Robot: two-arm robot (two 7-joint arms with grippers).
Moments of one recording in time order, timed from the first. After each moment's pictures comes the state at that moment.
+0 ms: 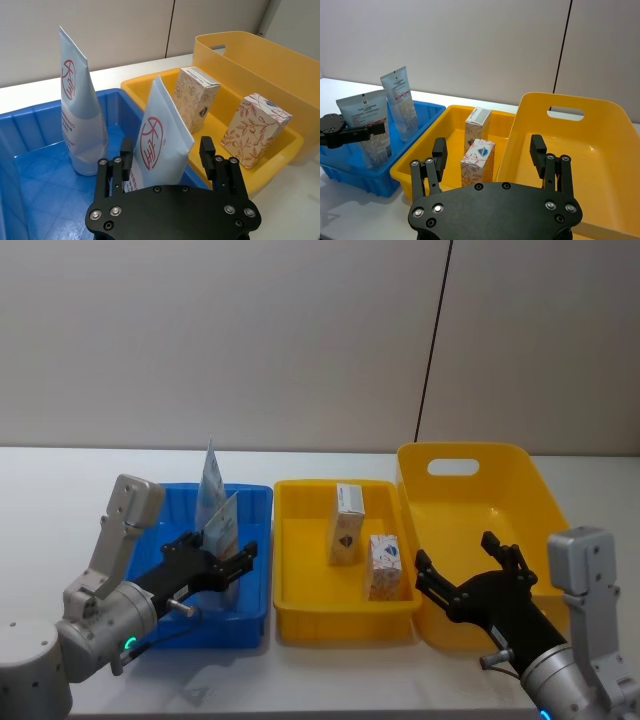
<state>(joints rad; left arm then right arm) -0.54 0.20 0.42 -1.08 -0.42 0.05 -0.43 -0.01 0.34 -0.23 -1.77 0.29 0.03 0.07</state>
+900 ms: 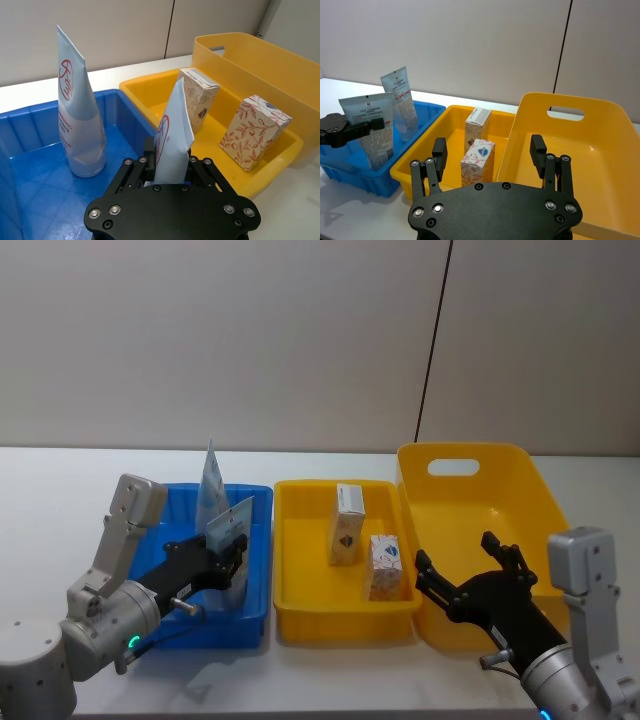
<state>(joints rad) -0.55 0.19 0.42 -1.06 -0.42 0.04 -0.44 -0.01 0.34 -0.23 -1.77 0.29 0.03 0.07</state>
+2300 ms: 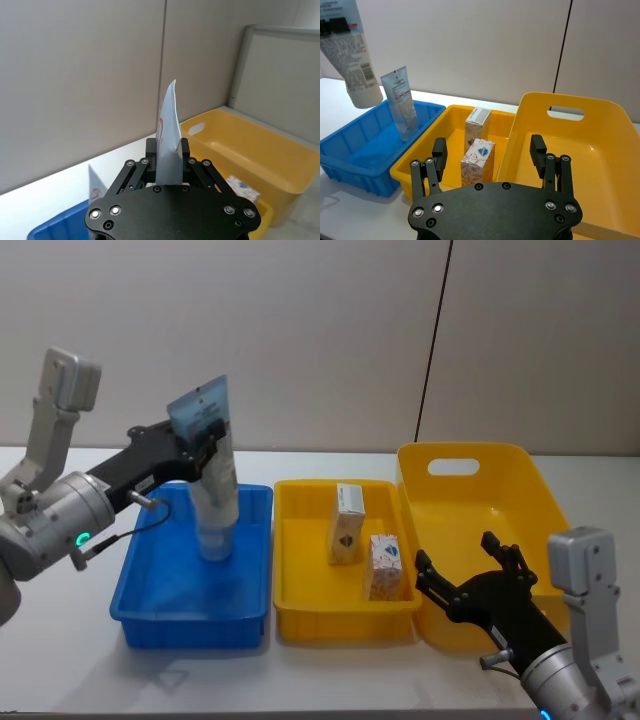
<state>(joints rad) -0.62 0.28 0.35 -1.25 -0.51 0.08 -0.53 -0.01 0.34 -0.23 -1.77 0.29 0.03 0.07</state>
